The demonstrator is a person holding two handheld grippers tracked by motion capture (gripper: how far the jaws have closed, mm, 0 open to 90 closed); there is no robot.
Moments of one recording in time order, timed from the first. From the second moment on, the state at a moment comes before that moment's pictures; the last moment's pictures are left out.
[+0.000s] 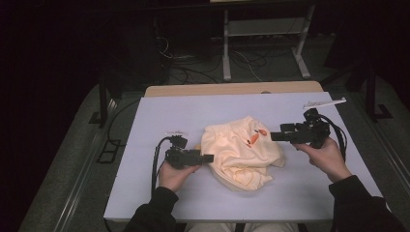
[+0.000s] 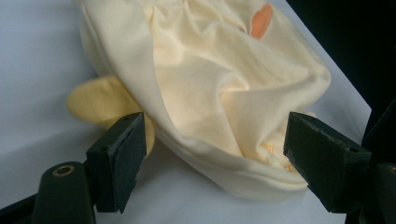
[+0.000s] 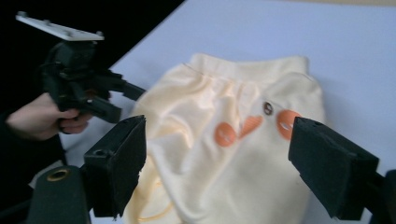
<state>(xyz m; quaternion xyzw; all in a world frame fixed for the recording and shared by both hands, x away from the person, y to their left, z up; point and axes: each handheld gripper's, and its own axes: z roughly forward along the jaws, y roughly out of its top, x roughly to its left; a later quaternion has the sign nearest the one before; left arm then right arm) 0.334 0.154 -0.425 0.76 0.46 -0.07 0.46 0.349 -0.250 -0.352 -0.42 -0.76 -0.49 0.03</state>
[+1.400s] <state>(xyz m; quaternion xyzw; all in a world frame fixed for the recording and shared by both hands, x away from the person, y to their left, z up) 0.354 0.162 -0.404 0.85 0.36 -0.07 0.37 0.380 -0.259 -0.423 -0.50 -0.77 -0.39 0.07</state>
